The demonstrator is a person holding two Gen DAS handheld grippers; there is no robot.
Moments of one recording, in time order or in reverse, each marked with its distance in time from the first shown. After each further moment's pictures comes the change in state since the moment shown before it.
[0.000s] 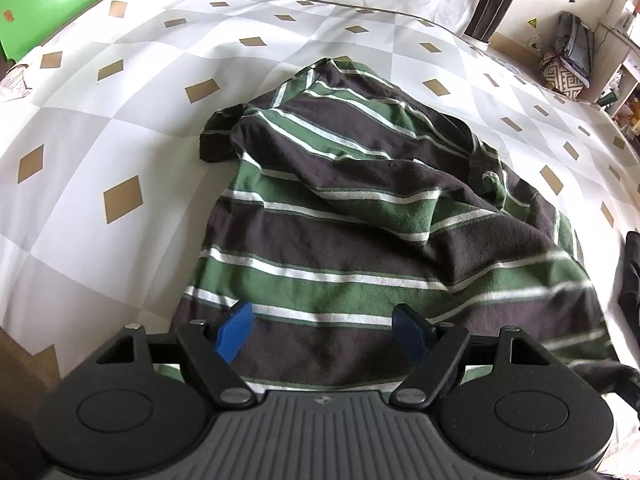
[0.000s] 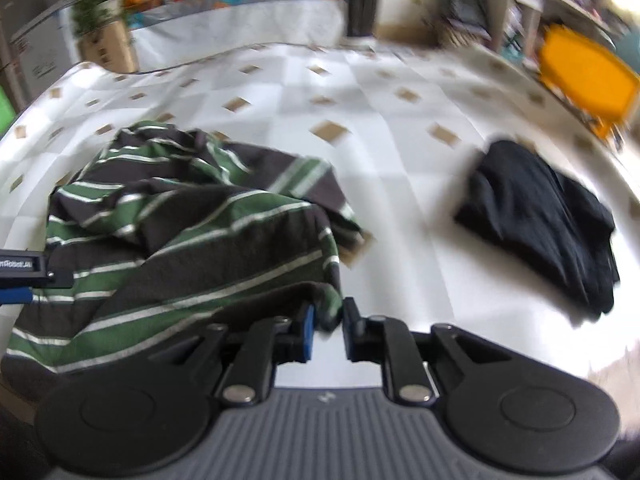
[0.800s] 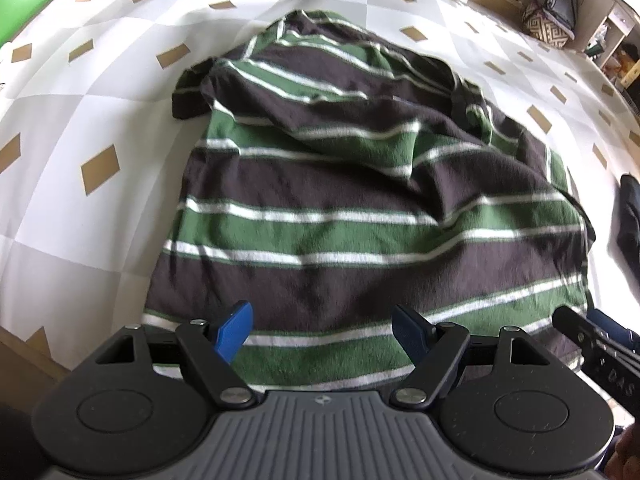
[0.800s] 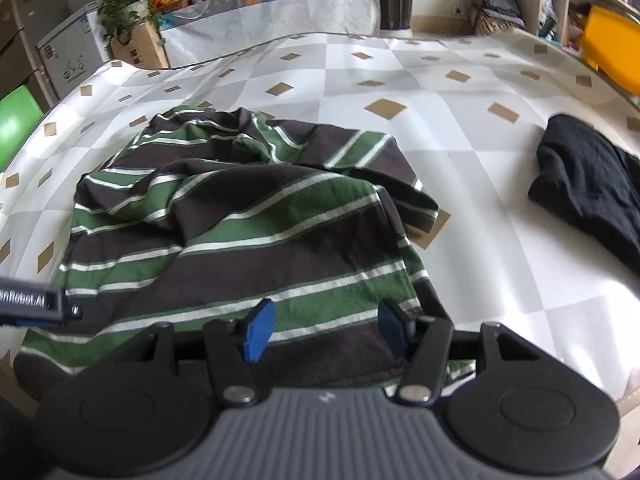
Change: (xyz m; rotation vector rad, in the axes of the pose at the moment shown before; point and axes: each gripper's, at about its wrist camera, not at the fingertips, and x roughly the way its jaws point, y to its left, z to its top) left arm 0.013 -0.014 -0.020 0.092 0.126 -0.012; right arm 0.046 0.026 -0.017 -0.043 0.008 0.133
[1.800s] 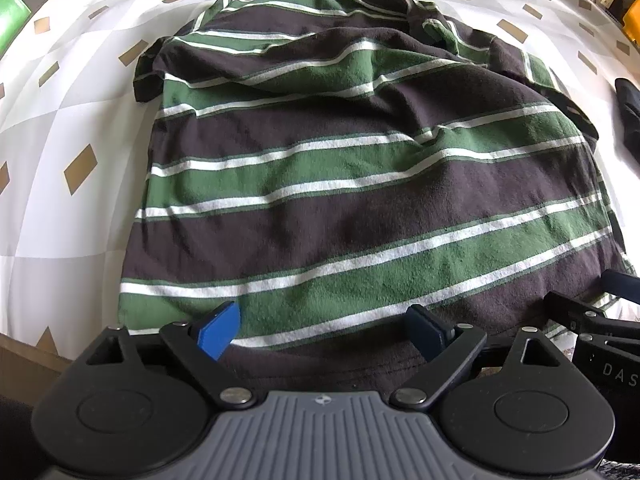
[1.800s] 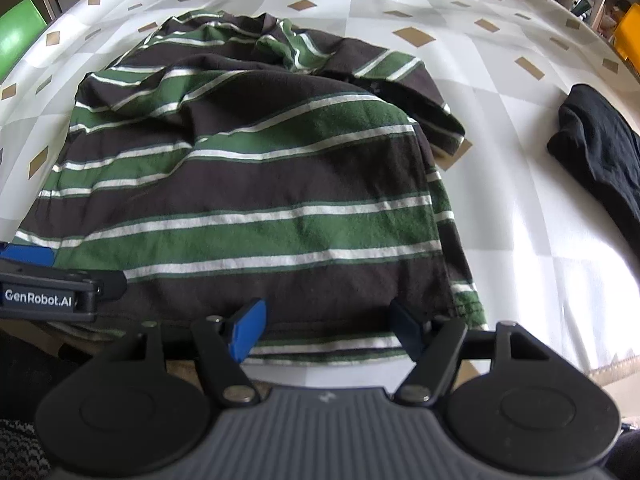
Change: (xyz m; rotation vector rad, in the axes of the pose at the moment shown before) left arm 0.011 -0.029 -0.028 0.179 0.085 0.071; right arm 0.005 0.022 -0.020 -0.135 0.239 -0.049
